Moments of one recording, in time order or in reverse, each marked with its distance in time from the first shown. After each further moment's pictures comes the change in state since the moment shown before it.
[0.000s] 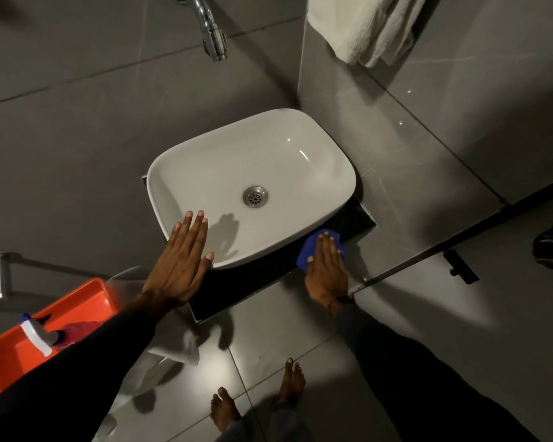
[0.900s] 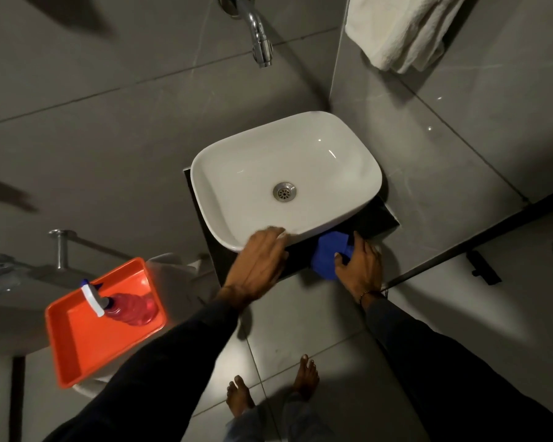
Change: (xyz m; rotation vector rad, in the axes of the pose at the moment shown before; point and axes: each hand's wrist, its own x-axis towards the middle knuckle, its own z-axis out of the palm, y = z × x) left_hand 0.002 0.094 0.001 -0.097 0.176 0.158; right_hand -0.019 0.002 -0.038 0.139 0.161 0.074
